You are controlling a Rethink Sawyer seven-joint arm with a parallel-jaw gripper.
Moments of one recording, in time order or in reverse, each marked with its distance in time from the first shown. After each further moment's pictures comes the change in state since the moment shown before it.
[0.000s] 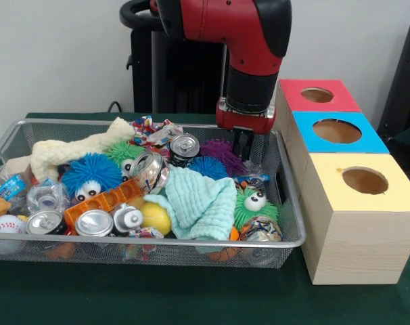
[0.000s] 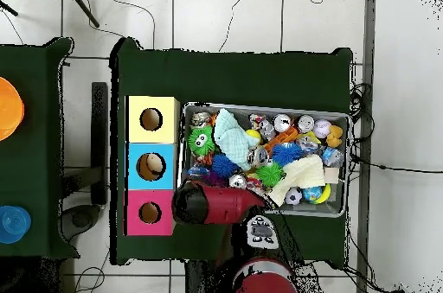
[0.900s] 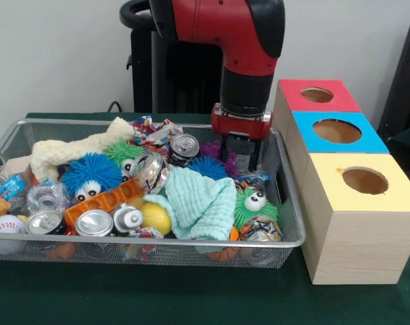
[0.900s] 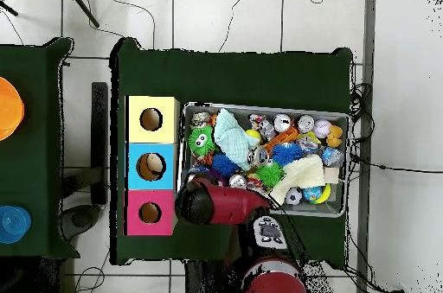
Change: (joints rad) arm -0.040 -0.012 0.019 0.013 0.016 -0.128 0.000
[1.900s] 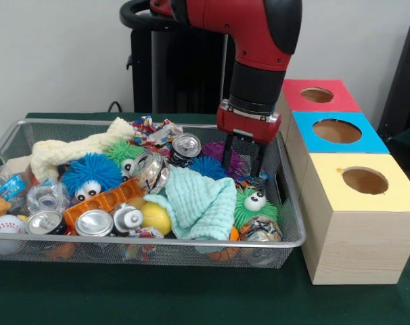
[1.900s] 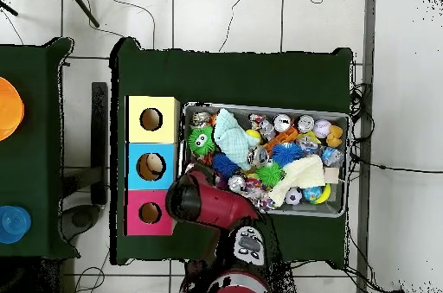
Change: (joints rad) arm 0.154 0.009 -0.125 0.013 0.291 -0.083 0.000
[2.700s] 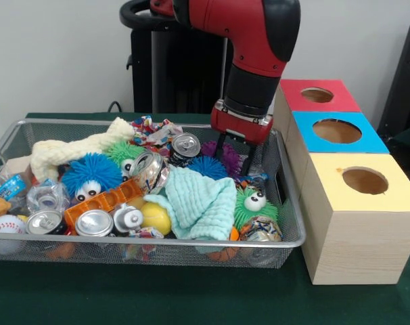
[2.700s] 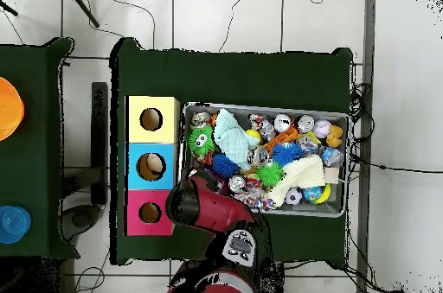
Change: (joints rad) arm 0.050 0.043 -0.066 0.000 0.037 0.000 0.000
